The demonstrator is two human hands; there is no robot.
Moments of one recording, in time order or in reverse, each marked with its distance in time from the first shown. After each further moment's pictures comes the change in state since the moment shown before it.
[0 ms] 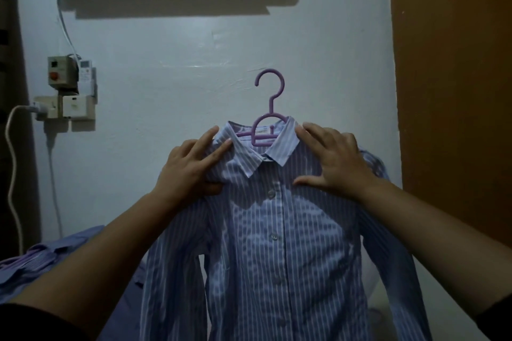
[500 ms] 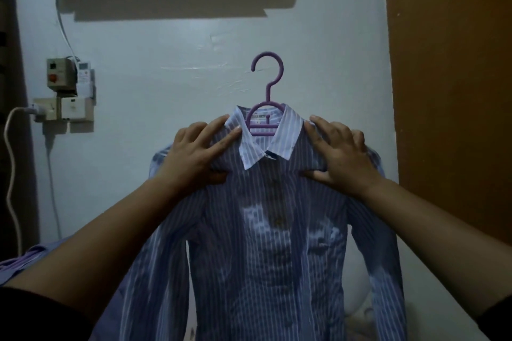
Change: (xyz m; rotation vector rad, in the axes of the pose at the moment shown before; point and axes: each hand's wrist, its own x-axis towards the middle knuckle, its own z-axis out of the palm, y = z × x) left_hand 0.027 0.002 -0.011 0.087 0.109 0.081; right_hand -0.007 0.010 -0.007 -0.072 0.102 0.013
